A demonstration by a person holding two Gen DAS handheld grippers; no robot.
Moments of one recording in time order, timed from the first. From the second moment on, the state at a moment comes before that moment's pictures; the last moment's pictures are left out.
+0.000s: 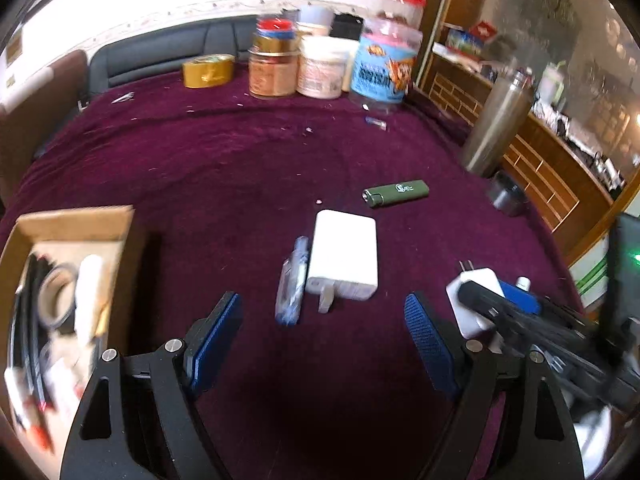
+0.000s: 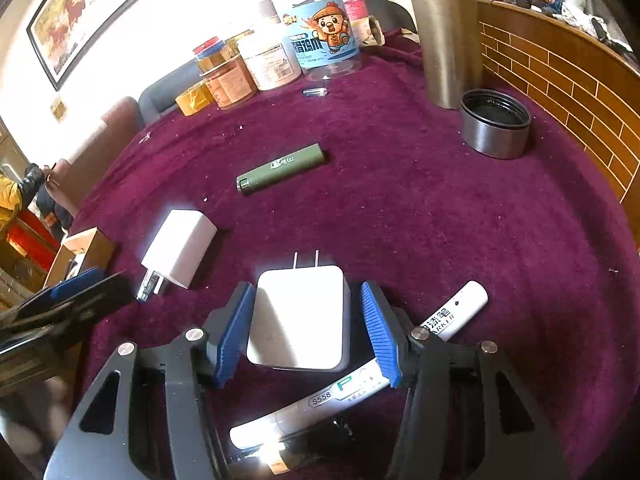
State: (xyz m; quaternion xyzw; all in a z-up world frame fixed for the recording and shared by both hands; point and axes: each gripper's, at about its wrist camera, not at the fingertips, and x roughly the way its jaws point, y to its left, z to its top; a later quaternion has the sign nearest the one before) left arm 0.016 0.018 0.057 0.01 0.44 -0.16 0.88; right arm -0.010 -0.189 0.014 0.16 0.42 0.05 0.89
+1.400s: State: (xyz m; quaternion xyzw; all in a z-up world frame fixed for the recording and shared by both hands) left arm -0.068 0.050 0.050 -0.02 0.45 -0.18 0.88; right arm -0.007 -0.181 0.013 0.14 0.42 0.06 0.89
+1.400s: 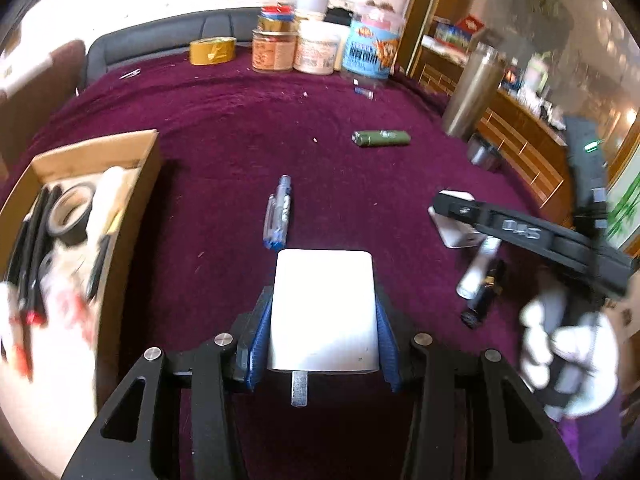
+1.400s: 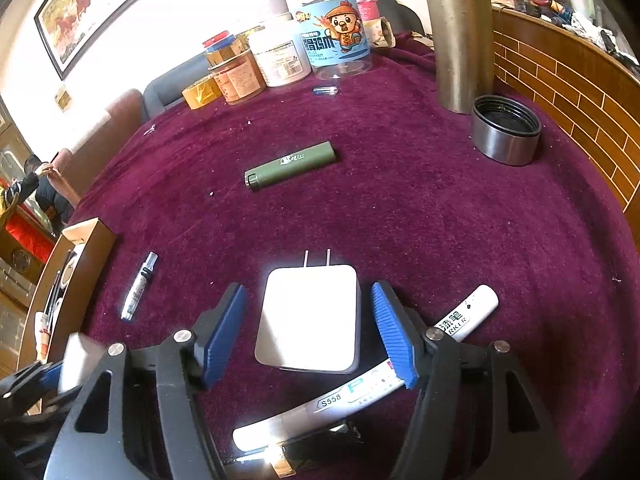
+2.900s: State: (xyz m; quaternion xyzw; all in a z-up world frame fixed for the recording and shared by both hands) left arm -0.113 0.312 0.050 -0.12 0.43 0.05 0.90; right arm -0.077 0.112 0.058 -0.01 0.47 0.36 0.80
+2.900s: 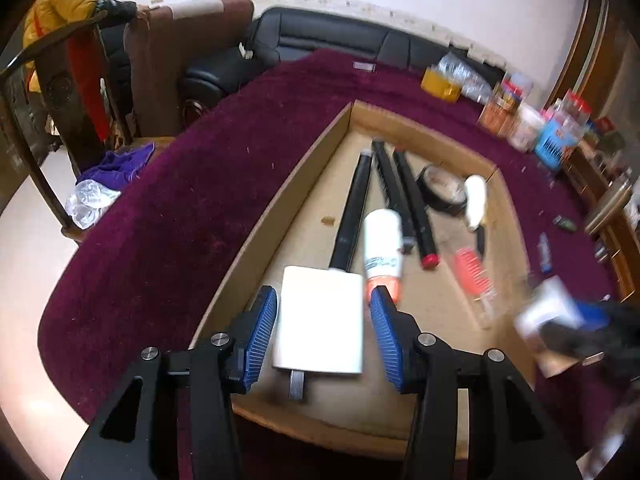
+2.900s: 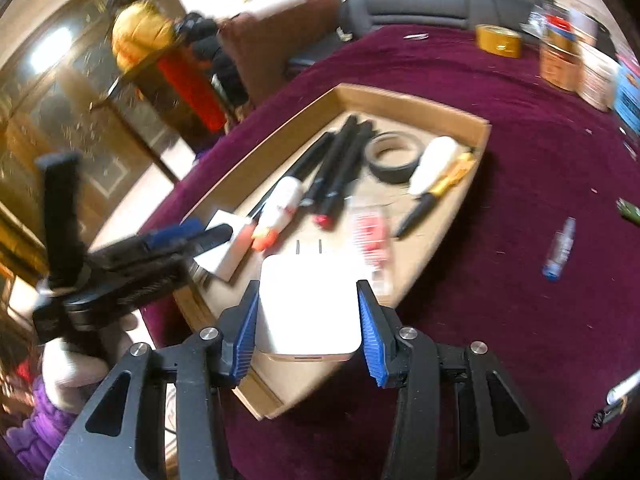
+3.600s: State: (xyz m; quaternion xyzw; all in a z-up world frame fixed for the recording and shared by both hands) left arm -0.178 0.330 0.099 -0.13 0.32 0.09 0.93; right arm -0.100 0.147 0.058 -0.09 0.42 0.34 0.84
